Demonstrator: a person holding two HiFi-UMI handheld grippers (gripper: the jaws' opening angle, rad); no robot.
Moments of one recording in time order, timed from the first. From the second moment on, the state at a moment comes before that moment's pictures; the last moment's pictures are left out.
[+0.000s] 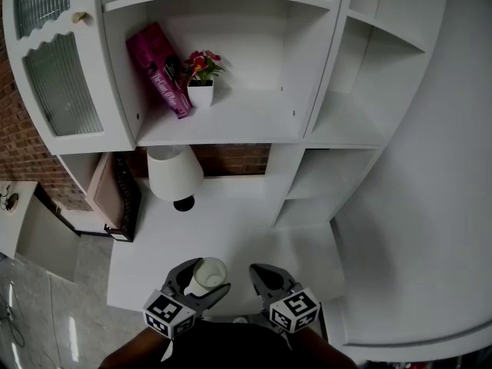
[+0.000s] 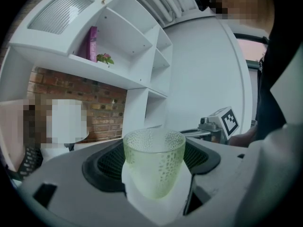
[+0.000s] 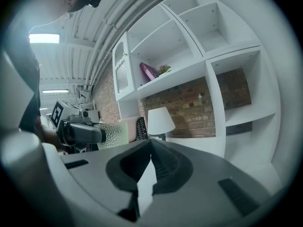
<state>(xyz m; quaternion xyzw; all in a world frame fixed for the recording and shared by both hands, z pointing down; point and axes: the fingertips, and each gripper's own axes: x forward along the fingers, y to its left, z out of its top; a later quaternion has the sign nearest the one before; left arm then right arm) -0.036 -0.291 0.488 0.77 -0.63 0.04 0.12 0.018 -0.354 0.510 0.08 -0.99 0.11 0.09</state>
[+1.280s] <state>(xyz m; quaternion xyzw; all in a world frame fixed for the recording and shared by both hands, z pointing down) -0.112 -0.375 0.290 0.77 -0.64 0.02 -0.01 0.019 -0.353 0.516 0.08 -0.99 0.11 0.09</state>
